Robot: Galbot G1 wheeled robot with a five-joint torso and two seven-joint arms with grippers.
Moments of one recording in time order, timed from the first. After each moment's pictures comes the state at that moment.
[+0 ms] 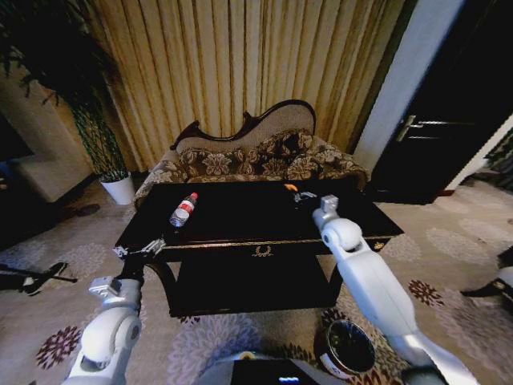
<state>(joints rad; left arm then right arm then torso) 1.59 -1.27 -0.73 -2.24 -0.43 0.13 -0.17 -0.91 1.05 0.40 1.79 0.41 -0.40 0.00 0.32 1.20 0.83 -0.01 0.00</state>
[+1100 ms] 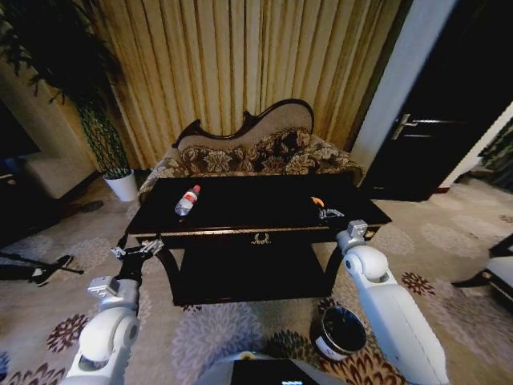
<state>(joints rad) 1.60 -1.26 -0.75 -2.23 -0.43 0.12 -0.17 -1.12 1.09 0.56 1.84 0.40 -0.29 0.00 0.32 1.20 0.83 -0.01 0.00</state>
